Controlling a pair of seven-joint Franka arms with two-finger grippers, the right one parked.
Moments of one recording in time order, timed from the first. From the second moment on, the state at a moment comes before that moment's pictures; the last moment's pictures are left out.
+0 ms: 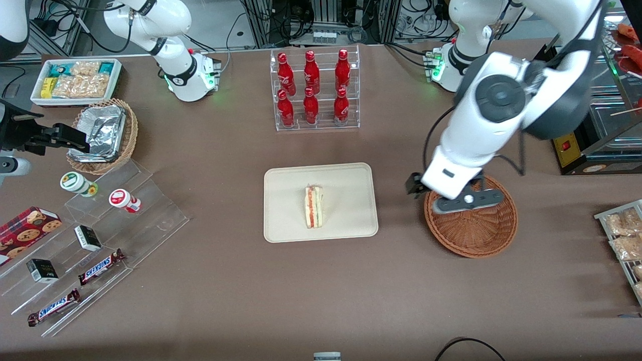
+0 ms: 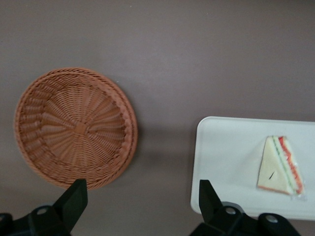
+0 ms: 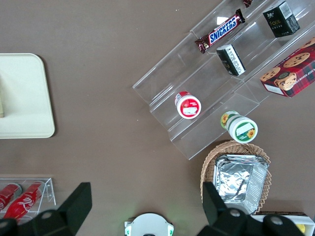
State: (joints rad) arm 0.10 0.25 -0.55 -1.55 0.15 1.77 -0.56
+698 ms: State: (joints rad) arm 0.30 0.02 -0.53 -1.70 0.01 1.70 -0.15
